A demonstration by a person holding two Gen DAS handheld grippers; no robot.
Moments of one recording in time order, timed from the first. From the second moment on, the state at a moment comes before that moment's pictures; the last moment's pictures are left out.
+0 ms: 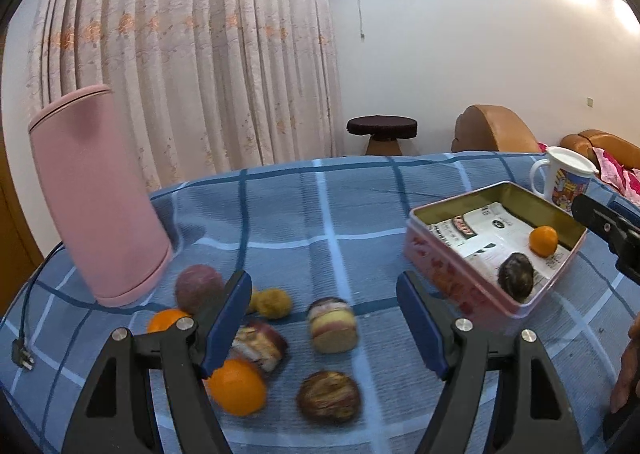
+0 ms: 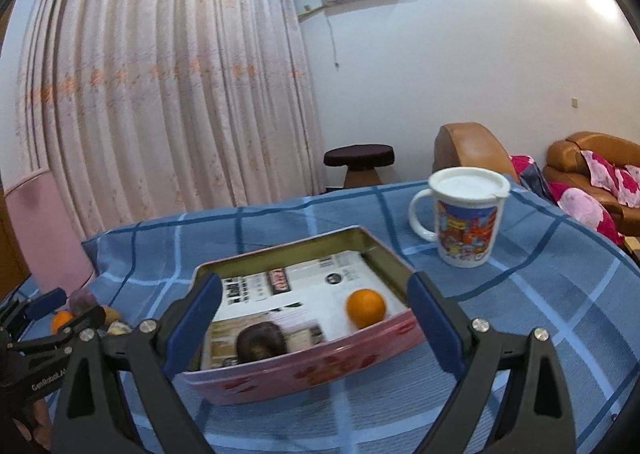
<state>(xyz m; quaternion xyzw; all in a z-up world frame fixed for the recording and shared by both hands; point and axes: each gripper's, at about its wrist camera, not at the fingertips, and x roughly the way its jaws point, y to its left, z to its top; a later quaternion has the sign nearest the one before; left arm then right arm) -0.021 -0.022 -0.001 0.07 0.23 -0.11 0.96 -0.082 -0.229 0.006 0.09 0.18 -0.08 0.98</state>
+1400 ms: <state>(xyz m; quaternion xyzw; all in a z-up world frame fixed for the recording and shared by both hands) 0.008 0.134 -0.009 -0.04 0.30 0.01 0.95 -0.027 -0.048 -0.037 -0.04 0.37 0.16 0.91</state>
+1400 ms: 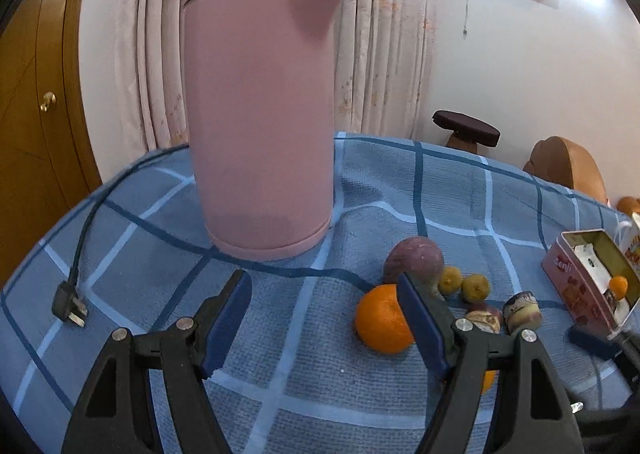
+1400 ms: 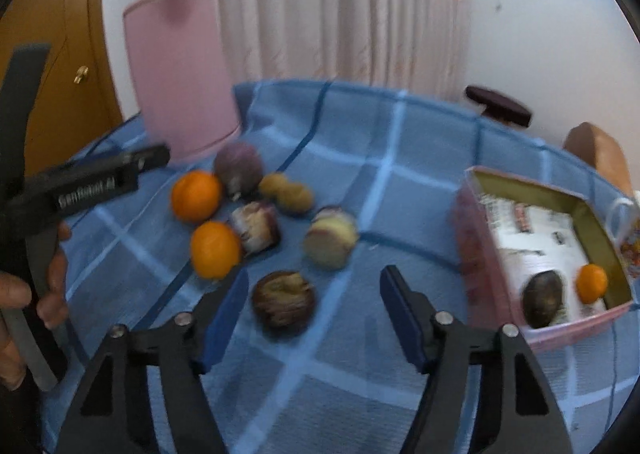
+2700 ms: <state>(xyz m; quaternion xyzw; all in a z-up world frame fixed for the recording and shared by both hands) 0.014 0.055 -0.046 0.01 0.41 -0.20 0.89 -0.025 -0.105 -0.020 0.07 0.33 0.12 0.93</state>
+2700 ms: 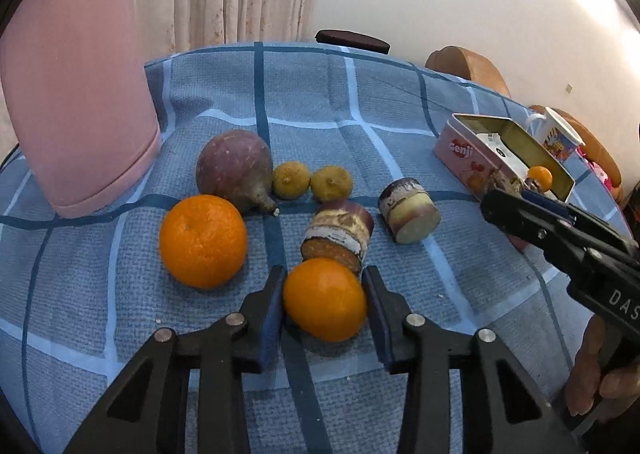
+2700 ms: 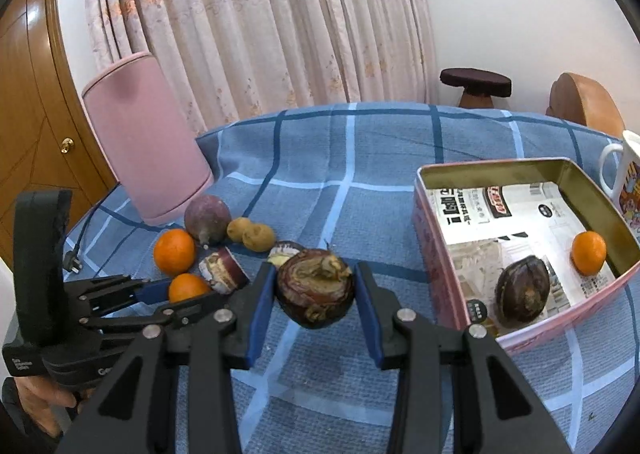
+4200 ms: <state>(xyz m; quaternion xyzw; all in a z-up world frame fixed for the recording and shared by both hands) -0.018 0.062 -0.001 -0.06 0.24 -0.09 0.96 -0.041 -0.125 0.008 0.03 0.22 0.10 0.97</state>
